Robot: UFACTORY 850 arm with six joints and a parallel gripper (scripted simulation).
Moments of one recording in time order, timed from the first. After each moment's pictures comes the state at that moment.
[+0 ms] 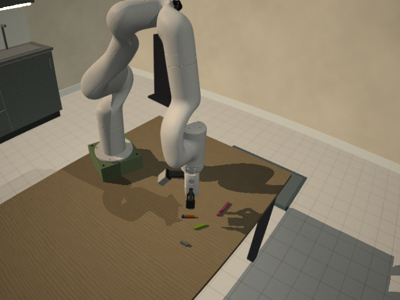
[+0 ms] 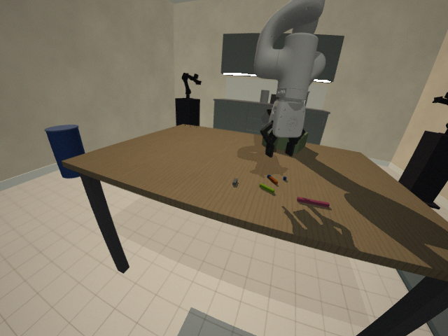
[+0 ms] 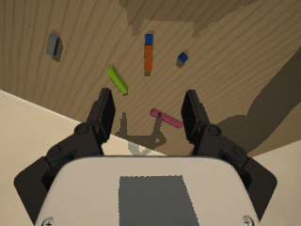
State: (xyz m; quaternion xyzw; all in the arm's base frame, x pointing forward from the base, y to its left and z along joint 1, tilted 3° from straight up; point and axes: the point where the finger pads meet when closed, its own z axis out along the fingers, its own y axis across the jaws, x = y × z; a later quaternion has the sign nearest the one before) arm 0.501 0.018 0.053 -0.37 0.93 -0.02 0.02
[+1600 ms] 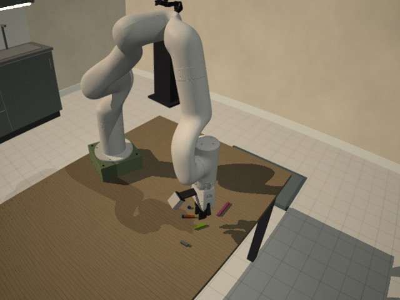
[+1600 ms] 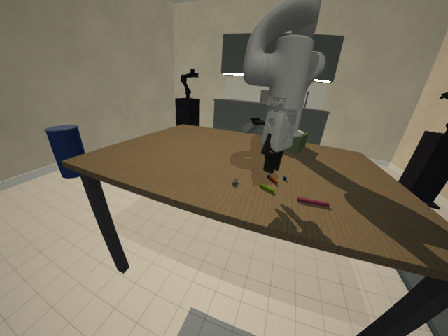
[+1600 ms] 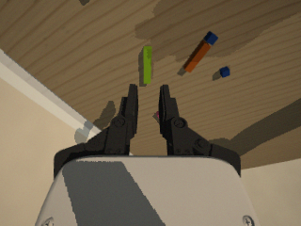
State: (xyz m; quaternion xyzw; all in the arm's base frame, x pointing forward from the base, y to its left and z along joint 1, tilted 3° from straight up) arm 0.565 0.008 0.033 -0.56 0.83 -0.02 0.02
